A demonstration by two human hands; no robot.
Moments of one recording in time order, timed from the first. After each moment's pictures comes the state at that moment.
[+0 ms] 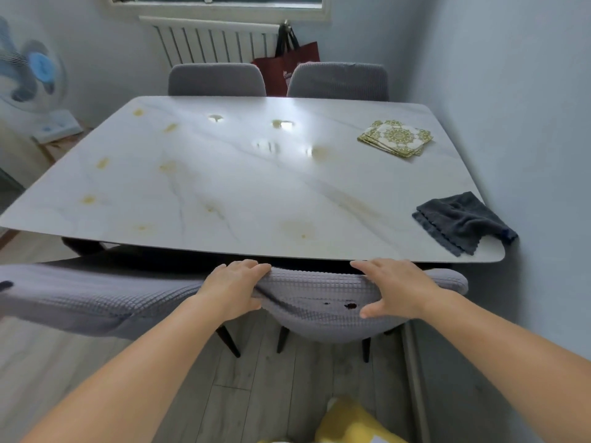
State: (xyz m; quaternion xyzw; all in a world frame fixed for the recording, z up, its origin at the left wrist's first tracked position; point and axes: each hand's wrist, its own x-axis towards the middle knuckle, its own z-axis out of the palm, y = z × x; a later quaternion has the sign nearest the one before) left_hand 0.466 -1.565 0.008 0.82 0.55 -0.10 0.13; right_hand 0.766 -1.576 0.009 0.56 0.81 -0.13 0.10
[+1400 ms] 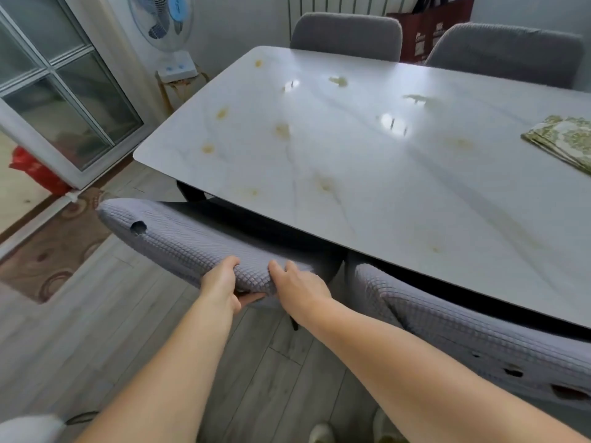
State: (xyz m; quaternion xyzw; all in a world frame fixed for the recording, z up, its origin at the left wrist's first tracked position) left_hand 0.288 -1.567 -0.042 -0.10 0.71 0.48 0.51; right_hand 0.418 -1.544 -0.055 0.43 0.88 -0.18 0.07
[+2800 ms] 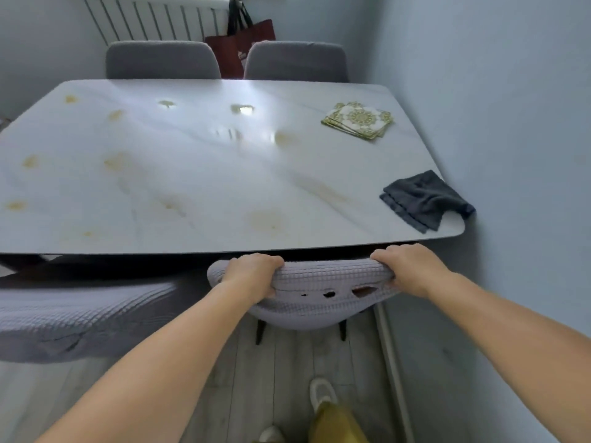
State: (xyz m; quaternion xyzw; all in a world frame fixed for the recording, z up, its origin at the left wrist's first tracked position) left_hand 0.534 -1.535 -0.017 0.83 0.52 -0.11 0.15; right_hand 0.817 -1.584 0.007 0.64 0.74 -0.11 0.16
